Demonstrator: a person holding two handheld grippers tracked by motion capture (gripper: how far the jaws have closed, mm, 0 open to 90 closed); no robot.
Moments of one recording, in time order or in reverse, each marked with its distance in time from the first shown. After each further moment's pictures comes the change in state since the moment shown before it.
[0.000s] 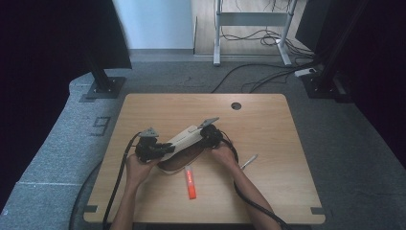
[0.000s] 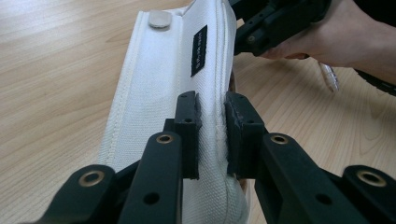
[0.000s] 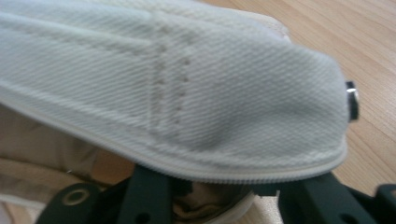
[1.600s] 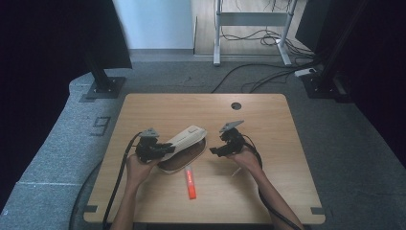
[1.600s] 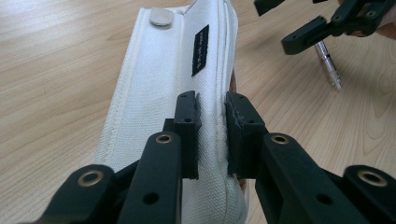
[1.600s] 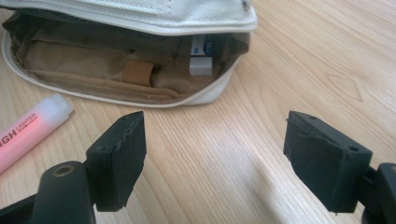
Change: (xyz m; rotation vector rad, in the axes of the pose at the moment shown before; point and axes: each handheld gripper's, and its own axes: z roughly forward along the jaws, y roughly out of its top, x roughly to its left) left arm 0.001 -0.001 0.002 0.006 0.002 0.001; right arm -0.017 -0.039 -0.075 -0.005 0.039 0.023
